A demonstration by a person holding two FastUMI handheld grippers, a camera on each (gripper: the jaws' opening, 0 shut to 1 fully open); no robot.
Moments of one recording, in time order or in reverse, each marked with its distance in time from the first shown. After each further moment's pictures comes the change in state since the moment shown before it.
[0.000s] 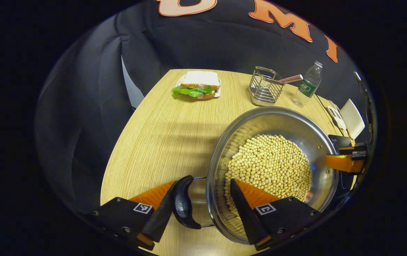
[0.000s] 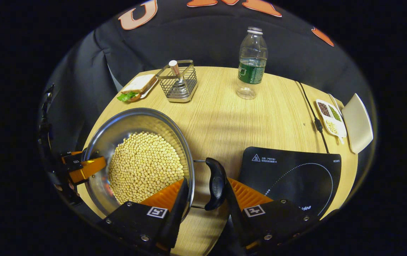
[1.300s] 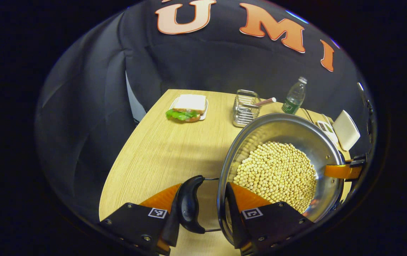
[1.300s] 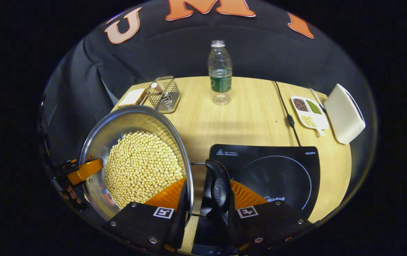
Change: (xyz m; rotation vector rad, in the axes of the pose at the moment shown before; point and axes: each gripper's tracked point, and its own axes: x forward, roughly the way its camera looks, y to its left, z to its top) left arm 0.010 0.015 0.010 0.001 -0.145 0.010; right arm -0.081 -0.065 0.002 0.098 -0.081 -0.069
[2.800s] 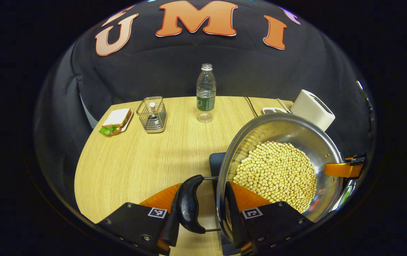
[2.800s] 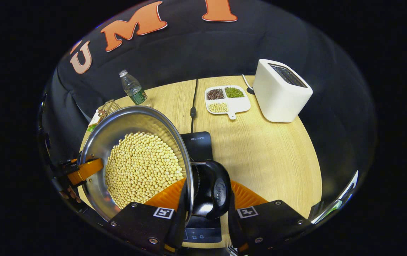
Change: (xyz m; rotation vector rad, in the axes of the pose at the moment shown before) left arm 0.021 -0.009 0.015 0.143 0.023 -0.127; right arm -0.070 -0.229 -0.039 0.157 0.004 -0.102
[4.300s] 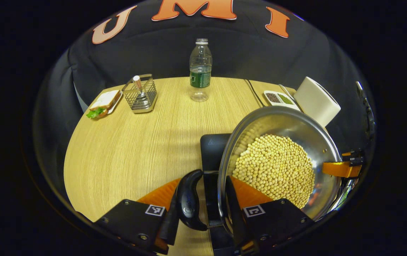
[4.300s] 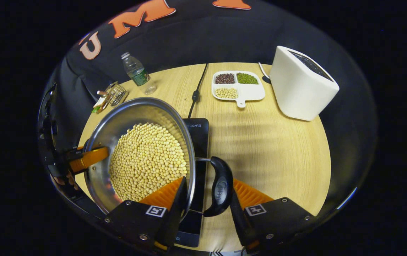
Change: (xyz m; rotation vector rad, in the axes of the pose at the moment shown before) left arm -0.014 -0.011 -0.010 -0.013 0.115 -0.020; right arm 0.021 -0.001 -0.011 -0.138 0.071 0.101
